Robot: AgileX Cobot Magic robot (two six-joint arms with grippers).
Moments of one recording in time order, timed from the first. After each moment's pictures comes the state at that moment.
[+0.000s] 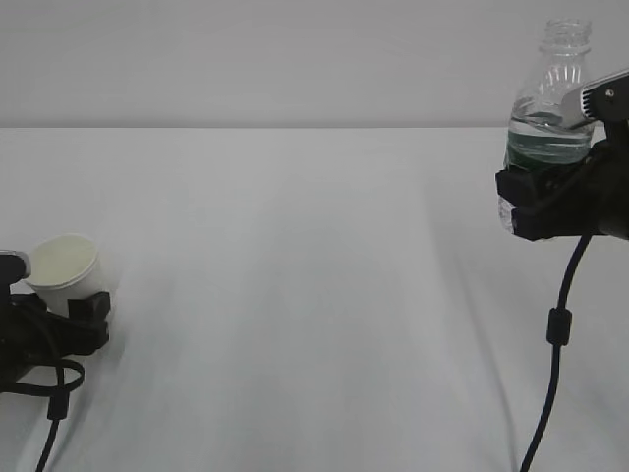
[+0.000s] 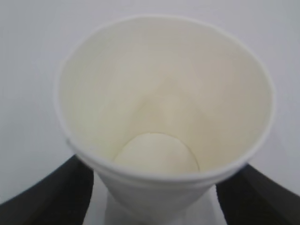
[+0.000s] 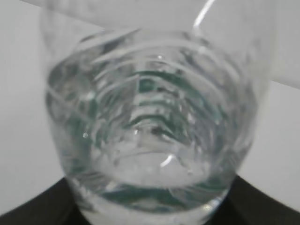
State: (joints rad) left arm -0.27 2.04 -0.34 -0.22 -1.16 -0.08; right arm 0.19 1.37 -0.58 -0.29 -0.30 0.09
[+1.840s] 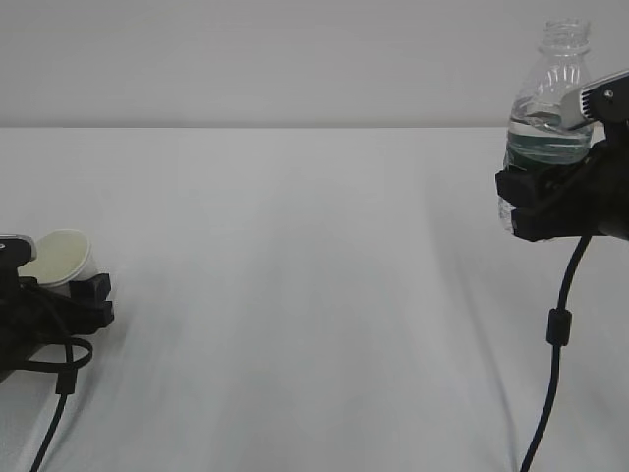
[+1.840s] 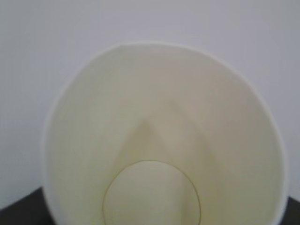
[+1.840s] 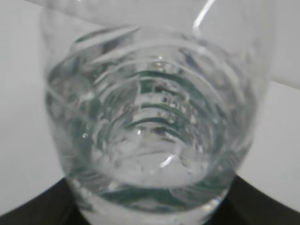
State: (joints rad) left arm -0.23 2.07 -0.42 -0.19 -1.16 -0.08; right arm 0.19 1.37 -0.58 -0.30 -0.30 0.09
